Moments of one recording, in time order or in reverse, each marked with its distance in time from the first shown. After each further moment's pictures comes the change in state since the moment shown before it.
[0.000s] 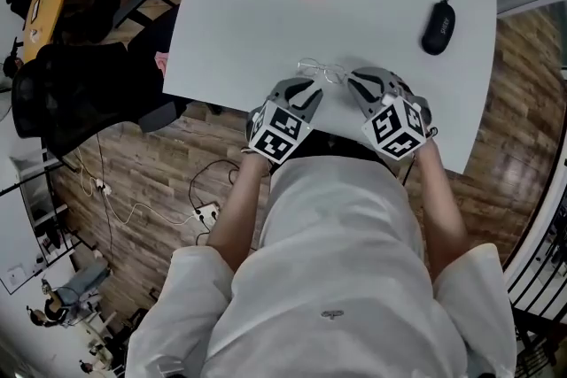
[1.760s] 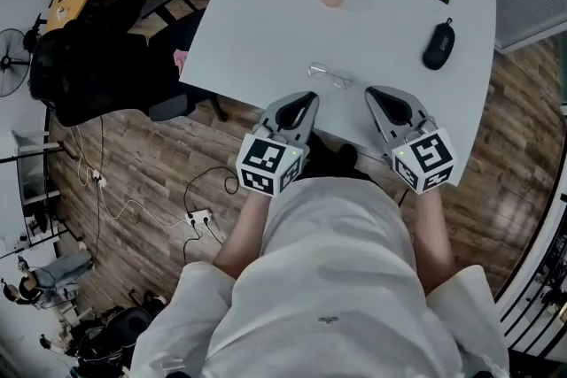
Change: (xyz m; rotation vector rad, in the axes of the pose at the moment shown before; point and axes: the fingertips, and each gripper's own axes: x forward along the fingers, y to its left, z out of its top) left arm -0.122 -0.030 0.062 -0.312 -0.424 0.215; right arm -0.116 0.013 0.069 0.388 -0.433 -0.029
